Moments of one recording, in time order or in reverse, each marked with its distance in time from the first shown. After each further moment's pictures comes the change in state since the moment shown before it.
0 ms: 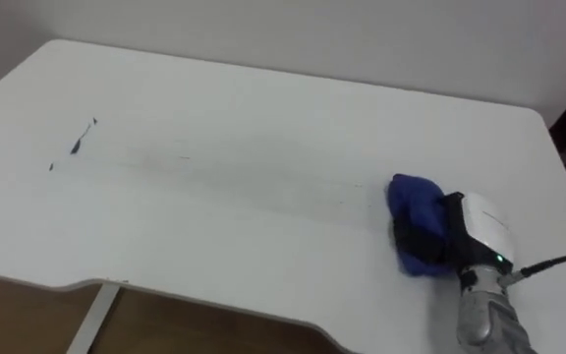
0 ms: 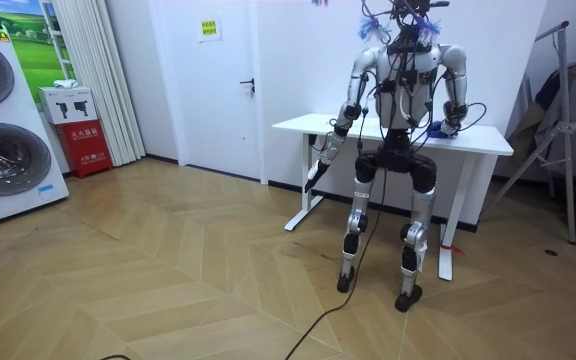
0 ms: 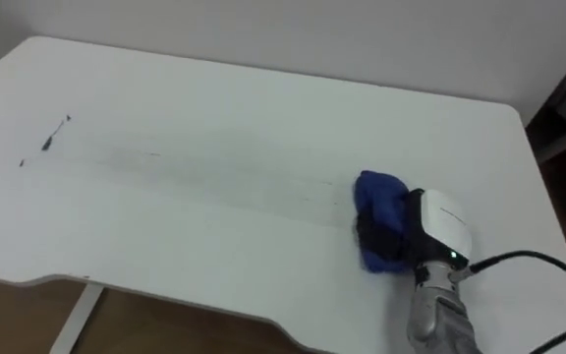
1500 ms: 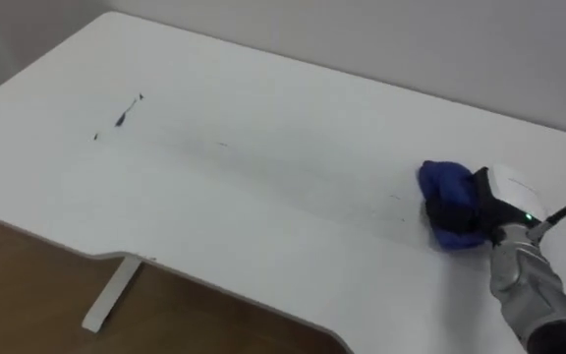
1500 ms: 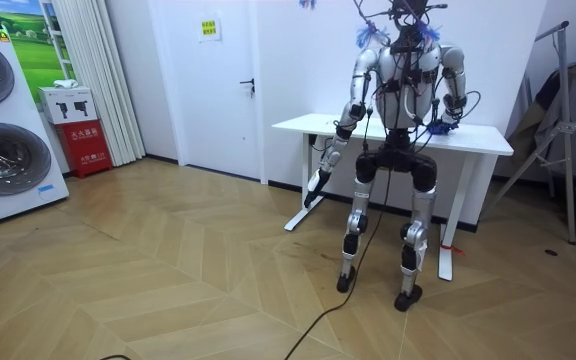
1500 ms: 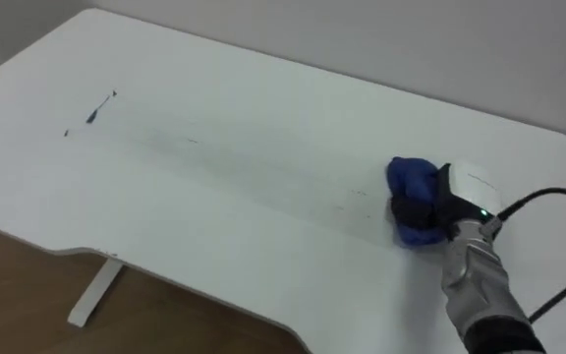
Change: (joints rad) left arm 0.170 0.015 0.004 -0.017 0.034 0.042 -0.069; right arm -0.129 -0.139 -0.053 0.205 0.002 0.039 0.051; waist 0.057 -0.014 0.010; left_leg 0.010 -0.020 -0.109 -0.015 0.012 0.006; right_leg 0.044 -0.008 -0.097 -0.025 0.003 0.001
